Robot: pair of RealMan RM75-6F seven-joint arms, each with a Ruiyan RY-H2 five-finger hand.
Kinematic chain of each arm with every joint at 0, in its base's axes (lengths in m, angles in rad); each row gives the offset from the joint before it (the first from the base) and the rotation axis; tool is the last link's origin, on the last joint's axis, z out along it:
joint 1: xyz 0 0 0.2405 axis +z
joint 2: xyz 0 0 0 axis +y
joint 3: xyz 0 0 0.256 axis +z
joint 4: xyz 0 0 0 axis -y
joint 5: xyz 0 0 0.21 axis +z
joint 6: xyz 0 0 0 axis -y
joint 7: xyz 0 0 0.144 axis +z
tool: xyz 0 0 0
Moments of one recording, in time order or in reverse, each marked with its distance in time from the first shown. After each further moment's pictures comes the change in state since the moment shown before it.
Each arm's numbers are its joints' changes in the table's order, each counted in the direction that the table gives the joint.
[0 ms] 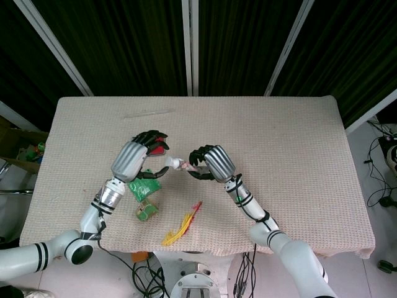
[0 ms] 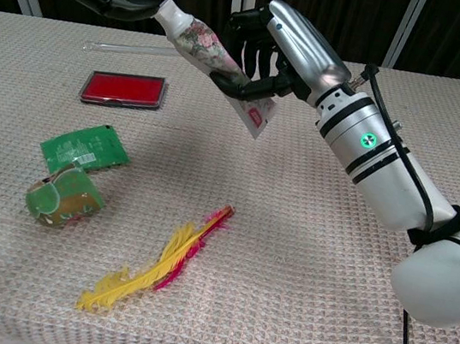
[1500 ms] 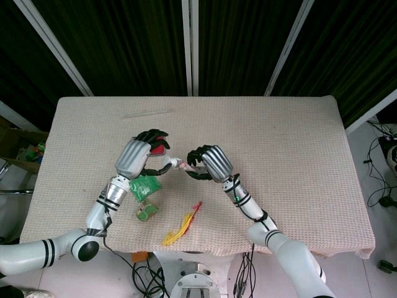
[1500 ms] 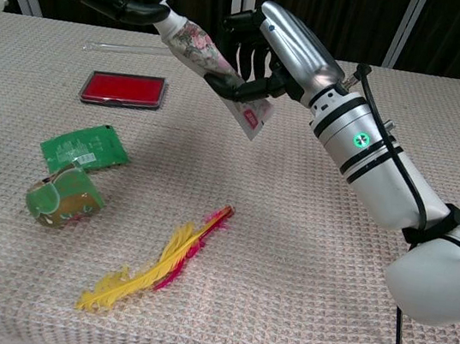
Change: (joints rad) left arm -0.045 -0.019 0.002 0.005 -0.120 0.010 0.097; right arm 0.015 -0.006 -0.024 -0.010 0.022 0.011 -0.003
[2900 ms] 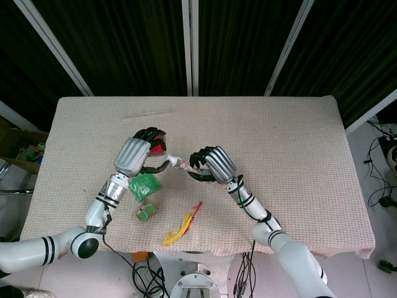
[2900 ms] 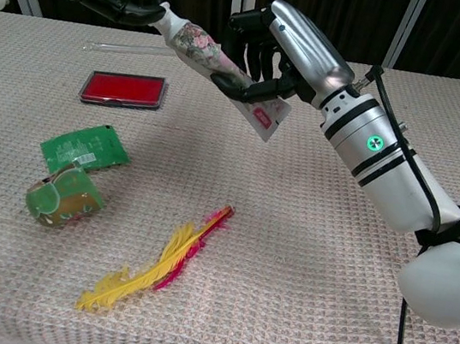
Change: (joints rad) left arm -0.025 0.010 0.006 -0.018 -0.037 0.005 0.068; right arm -0.019 0.000 -0.030 -0.041 -0.017 -0.046 0.055
